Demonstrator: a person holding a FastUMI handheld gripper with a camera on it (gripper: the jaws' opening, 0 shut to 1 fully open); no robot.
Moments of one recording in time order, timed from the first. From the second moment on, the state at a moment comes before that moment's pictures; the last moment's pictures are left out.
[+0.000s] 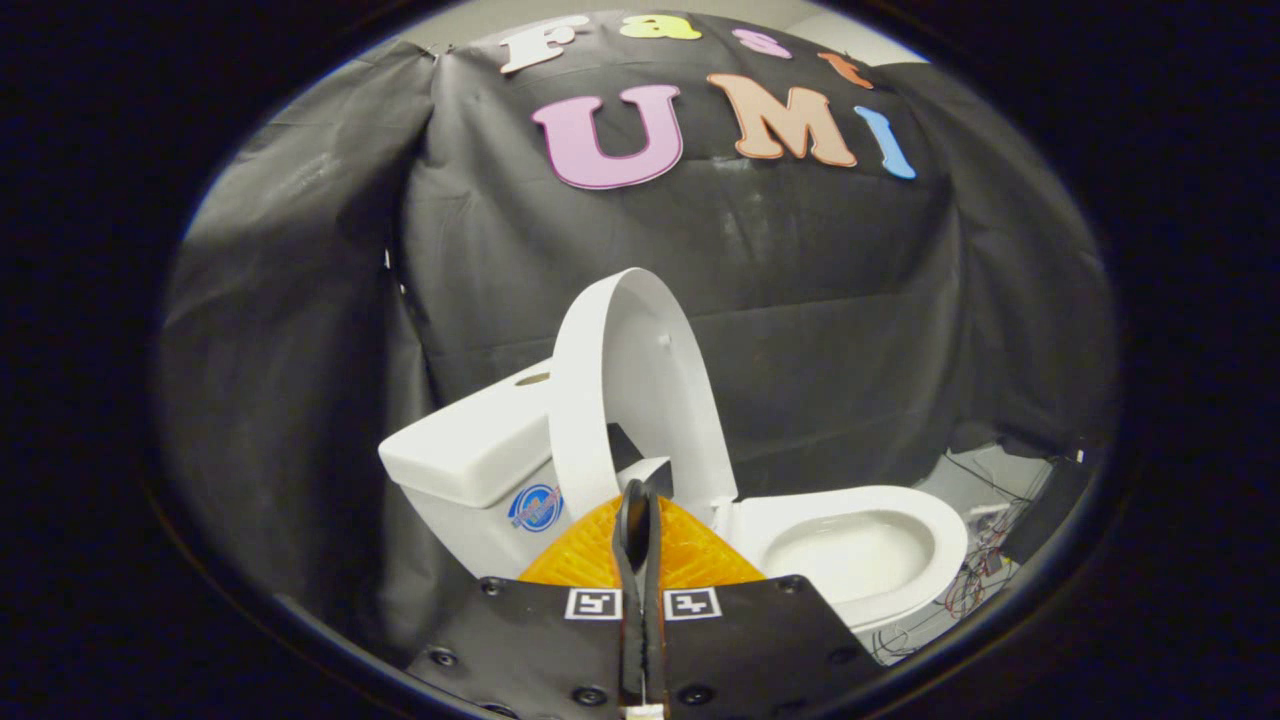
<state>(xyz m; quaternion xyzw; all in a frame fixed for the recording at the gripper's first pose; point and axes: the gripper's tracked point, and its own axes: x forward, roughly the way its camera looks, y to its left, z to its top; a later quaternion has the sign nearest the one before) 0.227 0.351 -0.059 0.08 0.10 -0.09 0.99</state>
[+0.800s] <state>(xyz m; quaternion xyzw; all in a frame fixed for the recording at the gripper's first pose) 0.229 0.382 -0.061 0.08 0.11 -0.01 0.99</state>
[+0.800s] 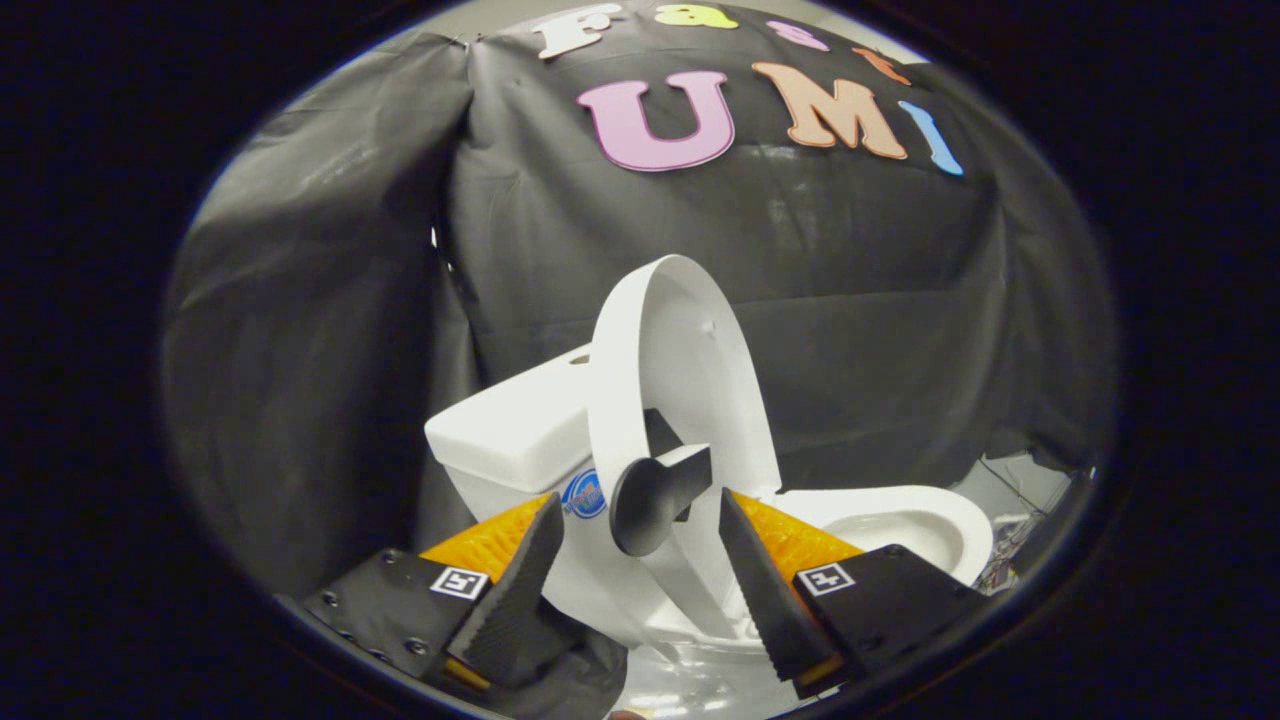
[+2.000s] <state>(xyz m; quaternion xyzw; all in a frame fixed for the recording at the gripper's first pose) 0.141 0.202 0.009 -0.01 0.09 -0.06 0.99</state>
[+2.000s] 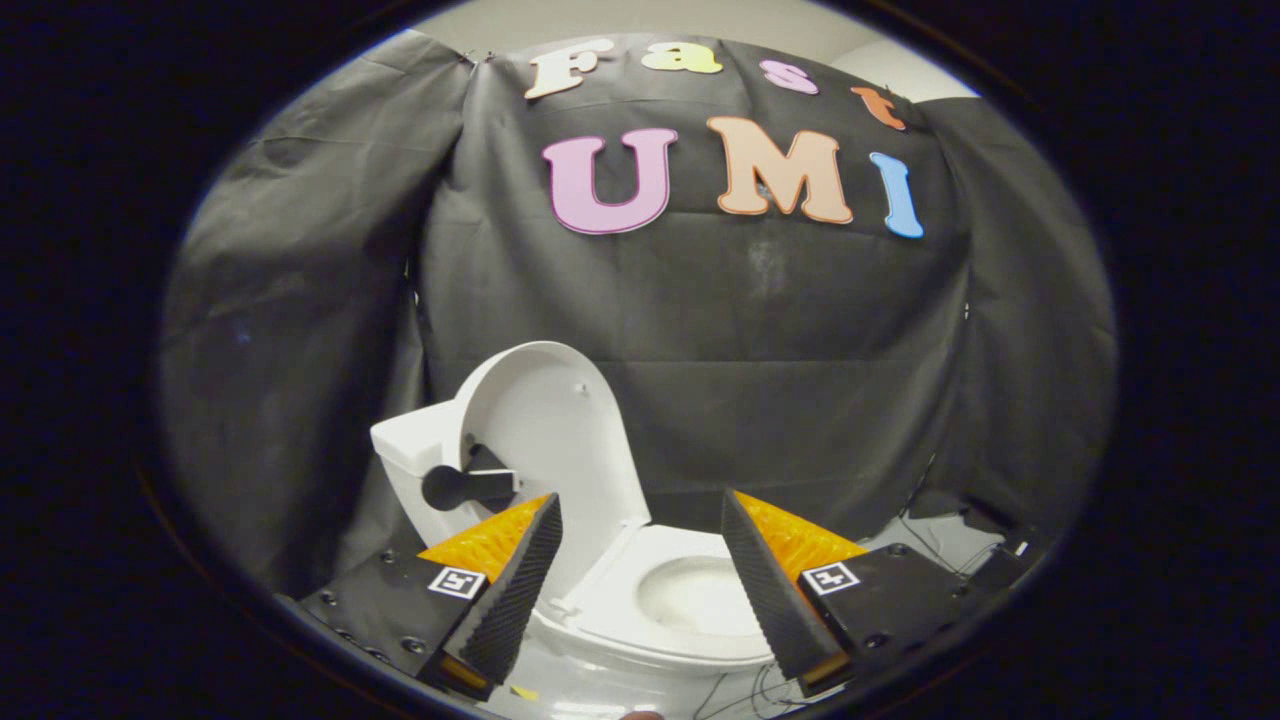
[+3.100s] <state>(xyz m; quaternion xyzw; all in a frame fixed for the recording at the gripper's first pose) 0.087 0.043 -0.008 -0.03 0.06 -0.10 0.99</state>
